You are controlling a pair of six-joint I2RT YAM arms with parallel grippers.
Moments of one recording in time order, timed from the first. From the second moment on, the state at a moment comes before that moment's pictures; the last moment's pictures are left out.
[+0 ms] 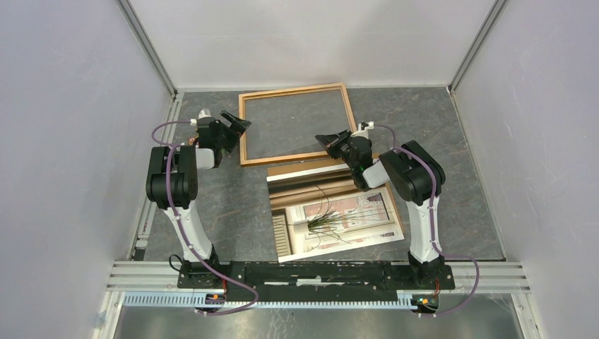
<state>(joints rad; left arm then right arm) 0.03 1.97 0.98 0.53 0.25 -0.91 0.46 2.14 0.90 1.10 -0.06 1.28</state>
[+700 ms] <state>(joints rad) 0.03 1.97 0.98 0.53 0.25 -0.91 0.43 2.15 0.91 1.24 -0.18 1.38</state>
